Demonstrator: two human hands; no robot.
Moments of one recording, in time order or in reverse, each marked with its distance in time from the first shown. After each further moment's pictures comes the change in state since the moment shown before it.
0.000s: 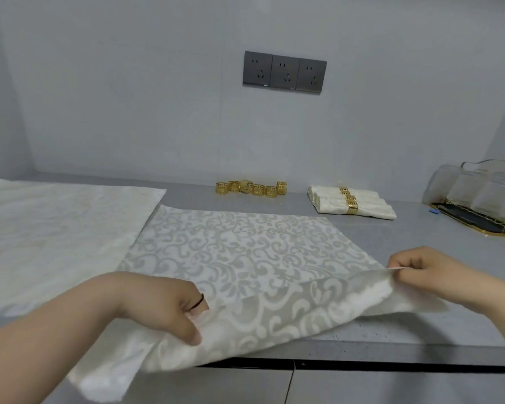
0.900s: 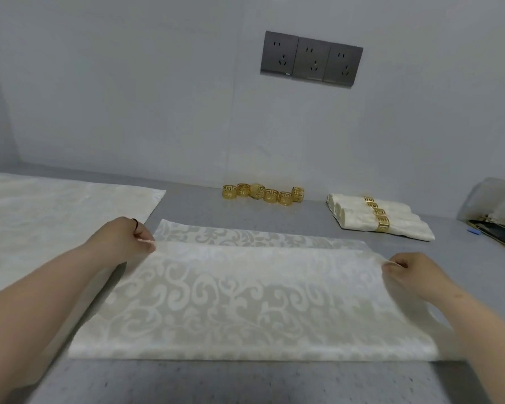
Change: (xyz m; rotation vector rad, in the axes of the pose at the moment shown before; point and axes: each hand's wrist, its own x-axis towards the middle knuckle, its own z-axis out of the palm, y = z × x) left_hand 0.059 -0.125 -0.113 -0.072 1.019 -0.415; right_hand 0.154 0.033 0.022 -0.192 0.313 0.250
